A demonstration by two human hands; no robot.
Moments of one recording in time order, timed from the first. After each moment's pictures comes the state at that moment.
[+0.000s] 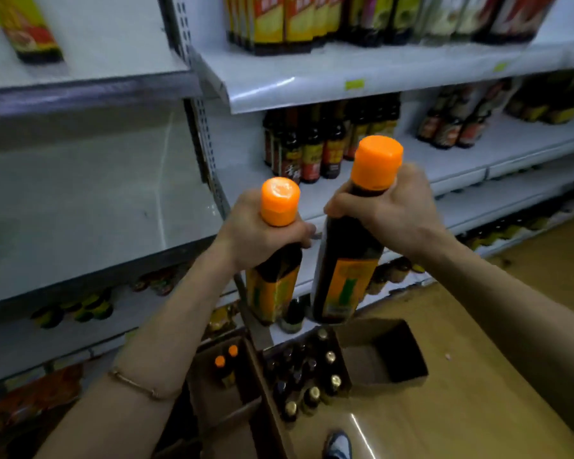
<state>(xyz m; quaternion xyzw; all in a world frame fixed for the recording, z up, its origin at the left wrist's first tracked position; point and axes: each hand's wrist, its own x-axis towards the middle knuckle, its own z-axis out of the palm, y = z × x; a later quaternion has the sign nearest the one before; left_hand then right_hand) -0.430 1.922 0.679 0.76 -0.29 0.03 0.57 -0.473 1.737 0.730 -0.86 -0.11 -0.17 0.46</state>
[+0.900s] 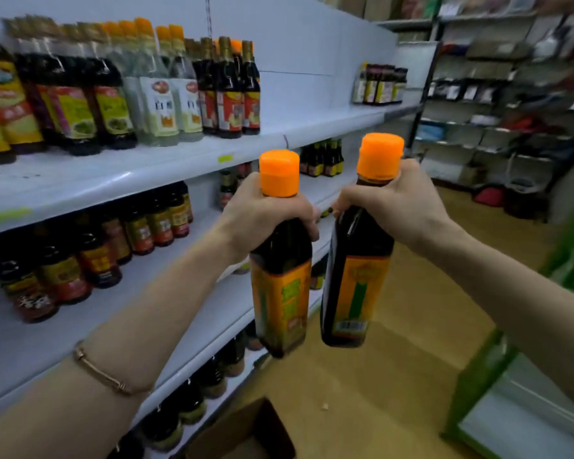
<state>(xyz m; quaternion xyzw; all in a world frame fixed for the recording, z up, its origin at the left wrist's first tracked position) -0.405 1.487 0.810 0.61 -0.47 -0.14 0.62 -0.518 1.344 0.835 -0.86 0.07 -0.34 0.38</state>
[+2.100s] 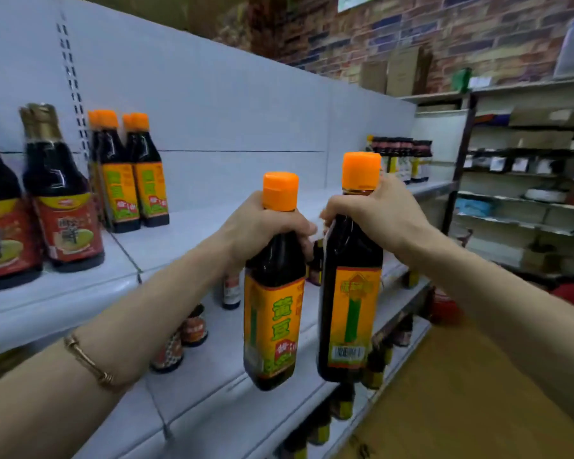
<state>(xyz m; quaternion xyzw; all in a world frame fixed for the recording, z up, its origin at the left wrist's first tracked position) -0.082 0.982 0.877 0.67 -0.44 -0.07 0.59 -0.167 0.830 0.898 -0.85 0.00 -0.34 0.41</state>
